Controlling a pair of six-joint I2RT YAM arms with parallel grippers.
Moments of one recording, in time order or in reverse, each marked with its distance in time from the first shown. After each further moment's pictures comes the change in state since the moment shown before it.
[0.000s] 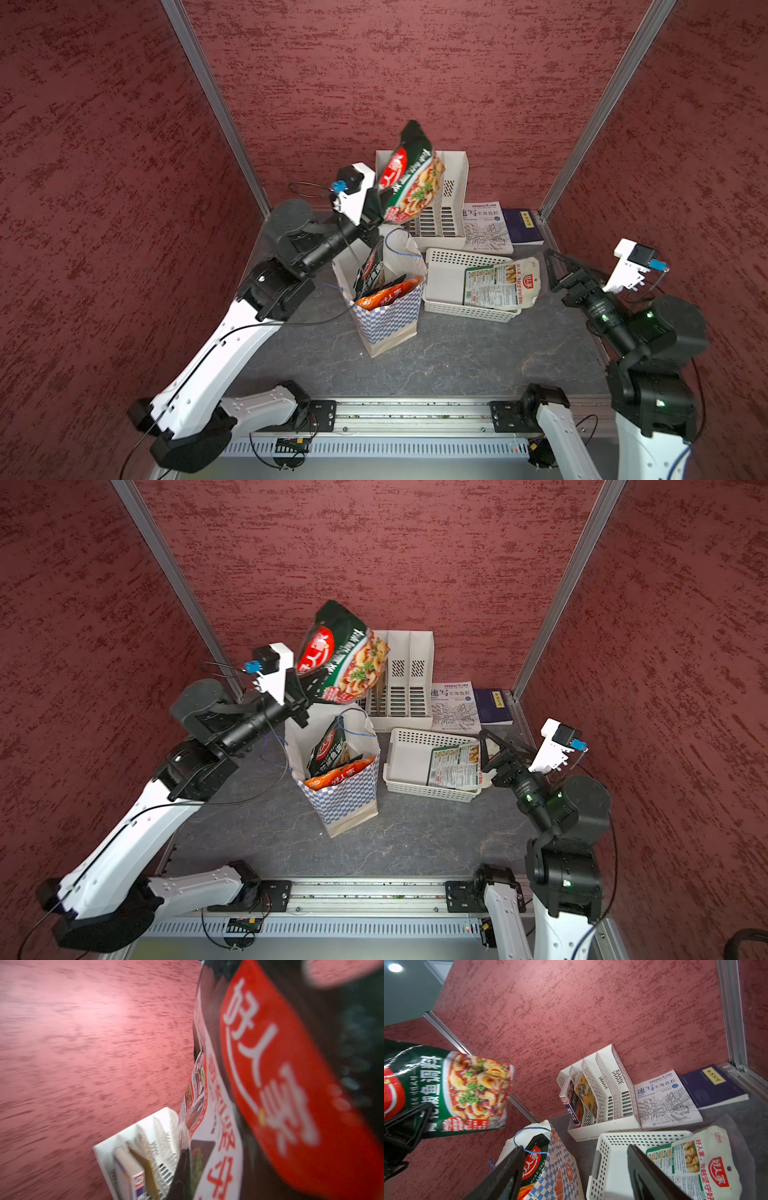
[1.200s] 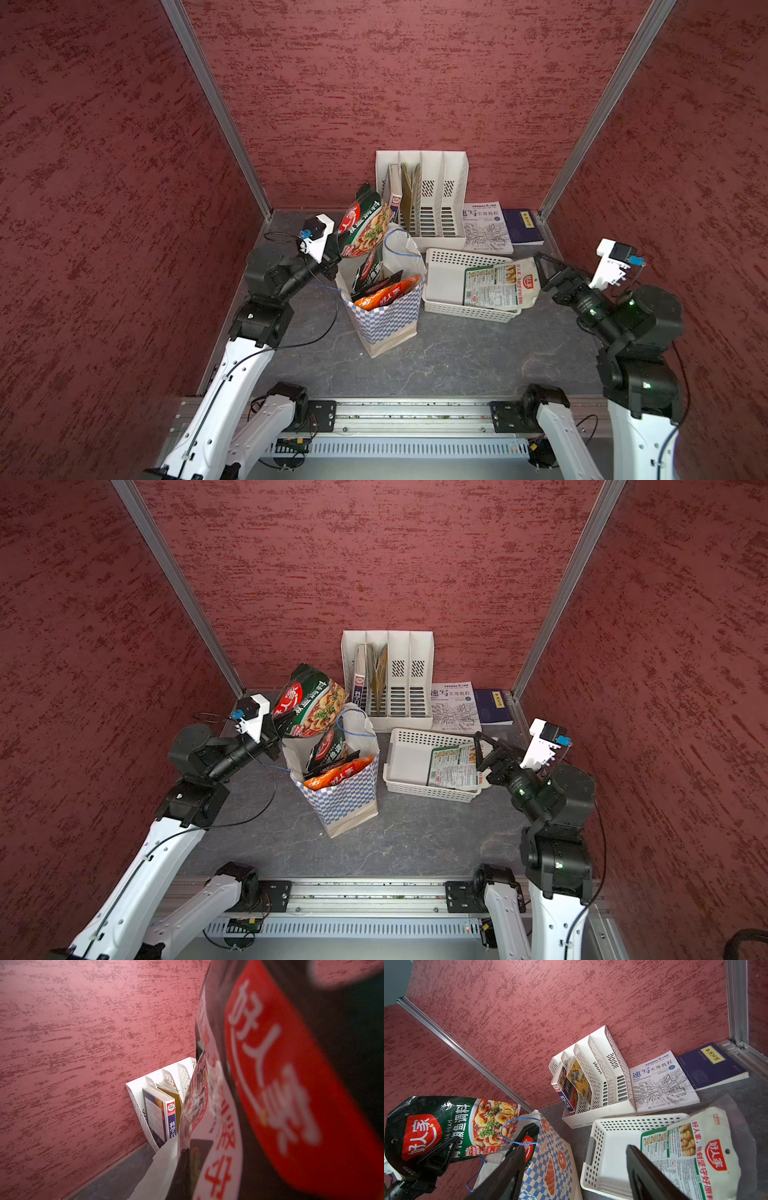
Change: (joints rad) left arm 0.340 -0.249 -0.537 0.153 0.312 0.048; right arm 0.000 0.005 -0.060 0.003 -0.020 -0.017
